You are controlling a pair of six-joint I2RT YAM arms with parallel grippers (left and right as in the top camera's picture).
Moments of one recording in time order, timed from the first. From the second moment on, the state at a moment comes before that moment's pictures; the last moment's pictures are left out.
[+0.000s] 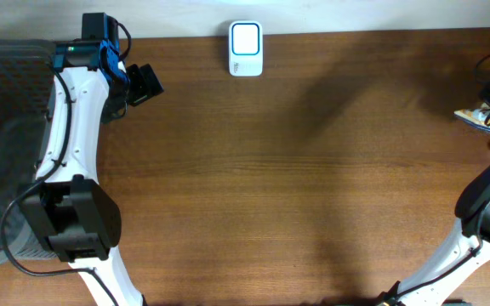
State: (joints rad) left arm 0.02 2.05 2.00 -1.21 0.06 -0.45; right arm -0.55 2.18 1.91 -0.72 0.31 0.36
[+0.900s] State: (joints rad) left arm 0.02 2.05 2.00 -1.21 0.06 -0.45; right arm -0.14 1.36 1.81 -0.96 0.16 0.37
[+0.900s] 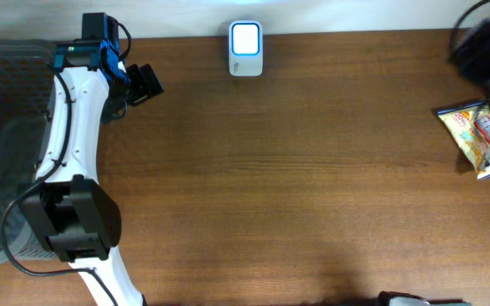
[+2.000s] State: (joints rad) left arm 0.02 2.05 2.00 -1.21 0.06 -0.45; right arm 0.02 1.10 0.96 -0.77 0.05 0.30
